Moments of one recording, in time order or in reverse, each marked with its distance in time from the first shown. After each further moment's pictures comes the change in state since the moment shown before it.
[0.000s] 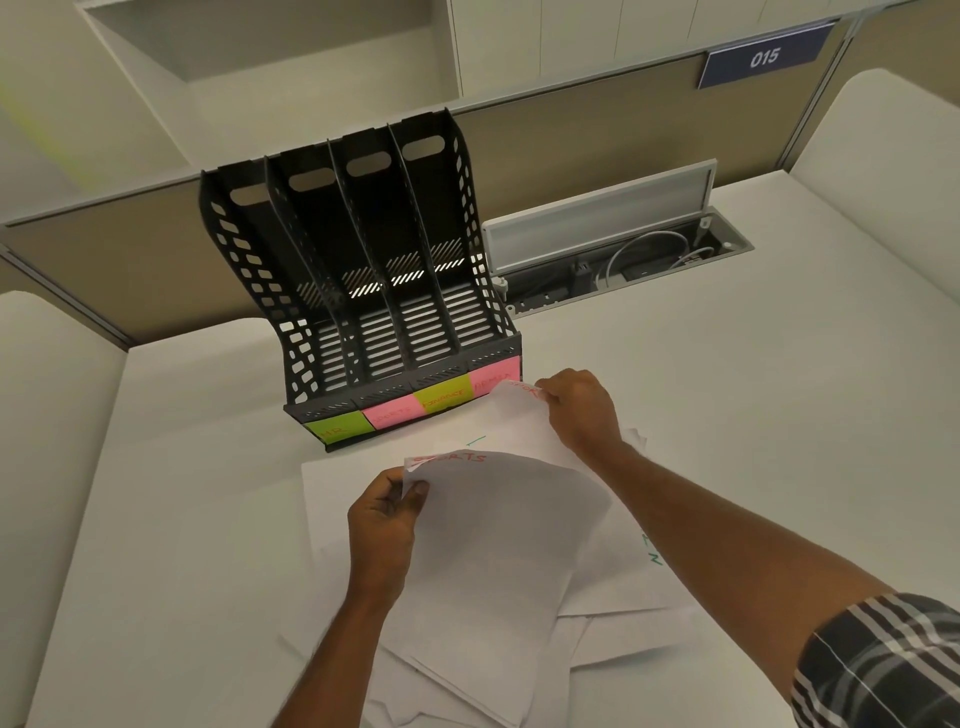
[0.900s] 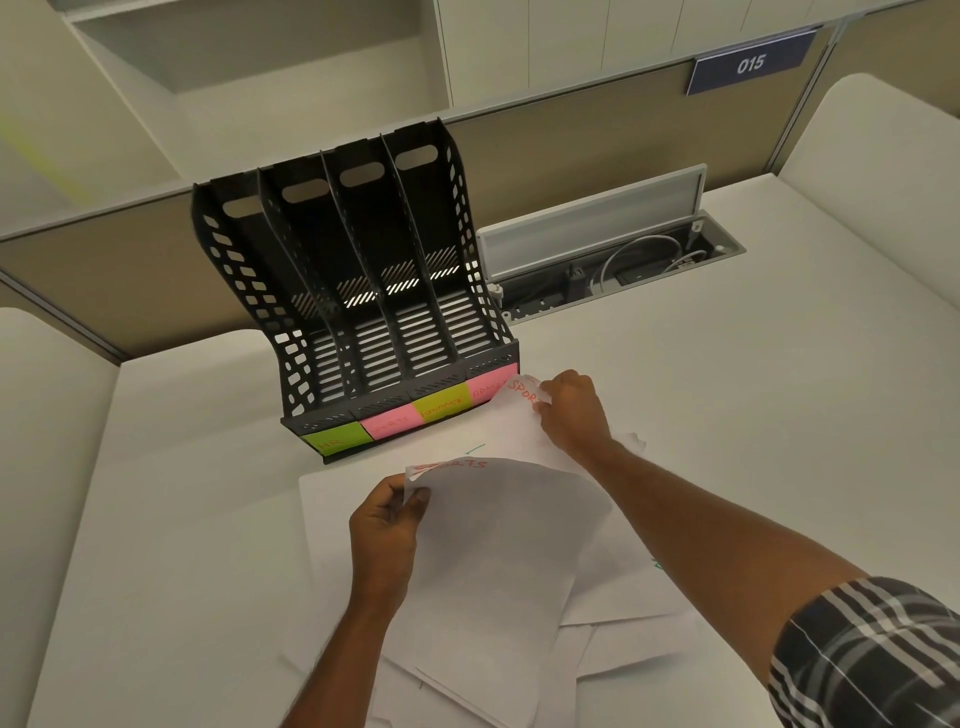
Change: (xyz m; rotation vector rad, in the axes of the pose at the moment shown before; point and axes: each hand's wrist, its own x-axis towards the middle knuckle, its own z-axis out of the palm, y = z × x) left_hand 0.005 0.004 0.002 0.018 -0.007 -0.012; right_hand 0.012 -0.003 0.009 -0.006 -0.109 0.162
